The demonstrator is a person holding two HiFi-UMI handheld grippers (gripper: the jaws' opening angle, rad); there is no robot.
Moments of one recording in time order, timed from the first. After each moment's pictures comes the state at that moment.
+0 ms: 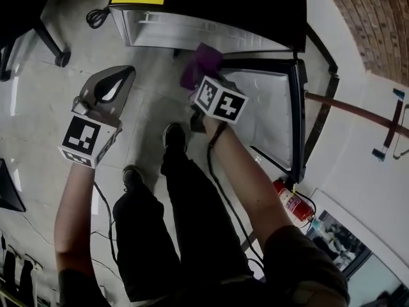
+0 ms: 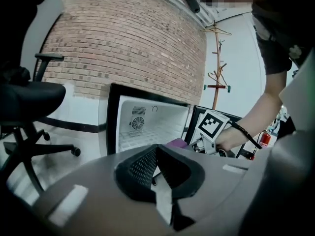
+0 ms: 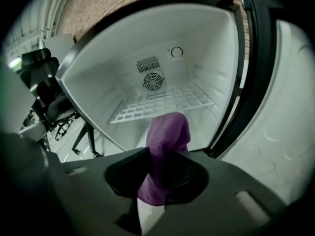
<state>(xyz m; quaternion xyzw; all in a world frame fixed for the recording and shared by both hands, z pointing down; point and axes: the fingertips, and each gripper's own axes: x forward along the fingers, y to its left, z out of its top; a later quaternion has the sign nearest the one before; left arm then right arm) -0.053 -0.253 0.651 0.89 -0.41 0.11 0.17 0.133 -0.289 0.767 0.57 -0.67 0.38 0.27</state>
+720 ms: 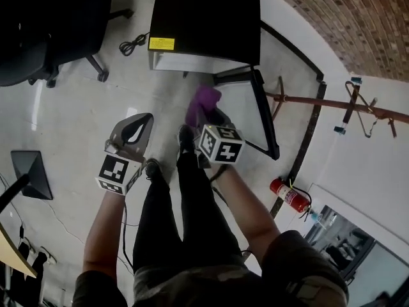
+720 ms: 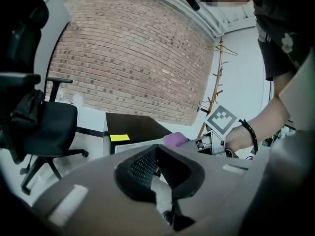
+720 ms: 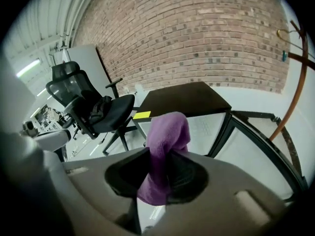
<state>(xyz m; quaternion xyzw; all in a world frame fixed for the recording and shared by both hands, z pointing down) -0.074 -0.151 0.438 0.87 -0.43 0.10 0.22 0.075 -0.190 0.511 0.53 -0.73 0.35 0.26</state>
